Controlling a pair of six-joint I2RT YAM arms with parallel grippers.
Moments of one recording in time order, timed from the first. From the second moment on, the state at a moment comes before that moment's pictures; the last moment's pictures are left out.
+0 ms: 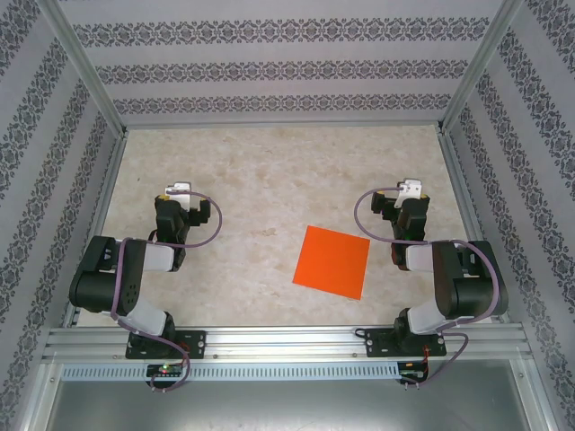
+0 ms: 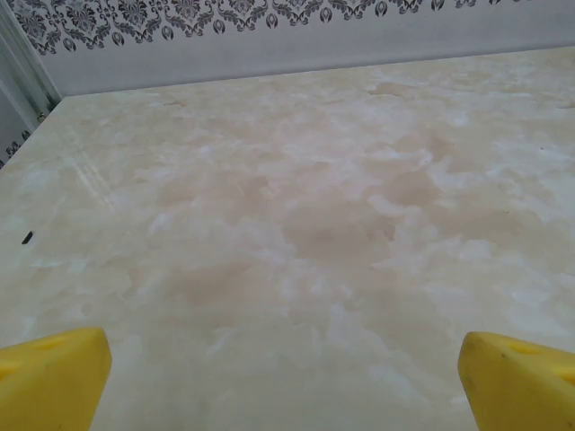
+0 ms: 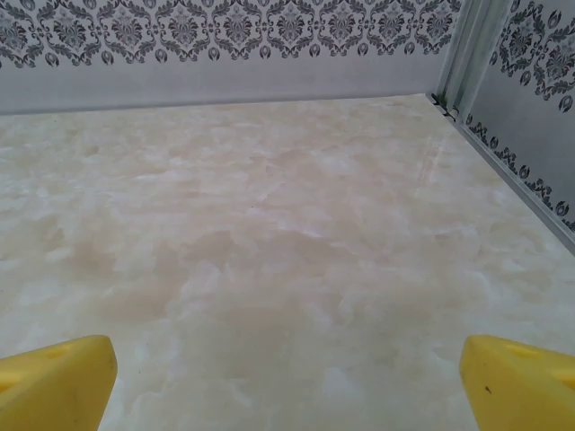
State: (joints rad) left arm -0.09 1.56 0.40 0.83 -0.14 0.03; right arm 0.00 1.51 0.37 0.85 0.13 0.00
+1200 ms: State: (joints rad) left arm -0.09 1.56 0.40 0.83 -0.14 0.03; right arm -0.01 1.51 0.38 0.84 0.12 0.00
